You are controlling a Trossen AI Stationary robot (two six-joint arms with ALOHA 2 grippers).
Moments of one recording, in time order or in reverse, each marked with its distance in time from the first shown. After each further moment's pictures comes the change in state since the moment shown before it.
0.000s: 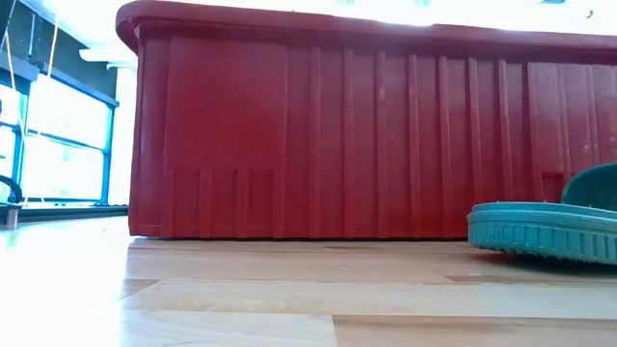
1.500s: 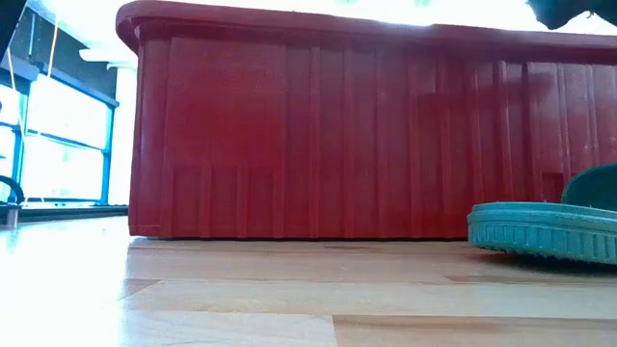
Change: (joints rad) left arm -0.099 0.185 -0.178 -0.321 0.225 -0.217; right arm 0.451 -0.002 -0.469 -0.460 -0.412 1.187
